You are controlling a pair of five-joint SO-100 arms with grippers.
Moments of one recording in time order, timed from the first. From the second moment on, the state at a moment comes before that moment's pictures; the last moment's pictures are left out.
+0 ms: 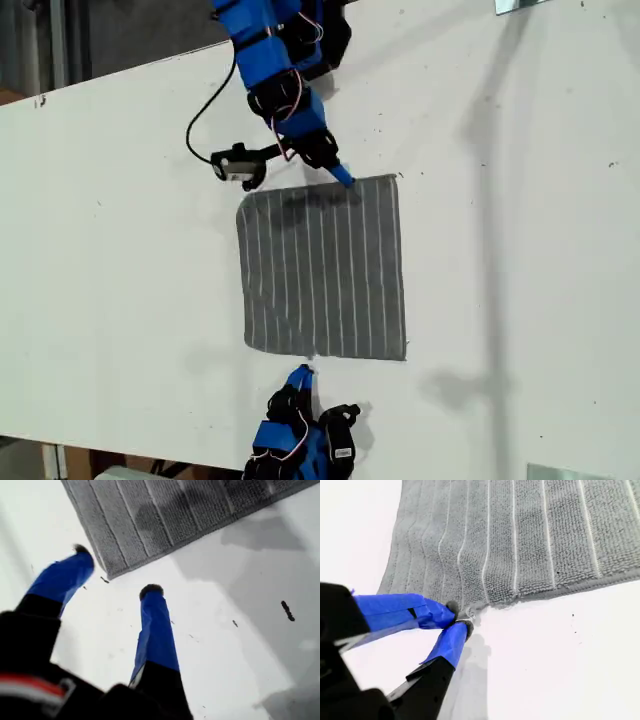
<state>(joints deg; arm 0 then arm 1) -13.1 198.3 178.7 74.4 -99.1 -12.6 112.7 127.3 58.4 71.2</state>
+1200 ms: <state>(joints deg) -13.3 198.3 178.7 74.4 -95.8 -19.3 76.1 93.3 72.7 68.7</state>
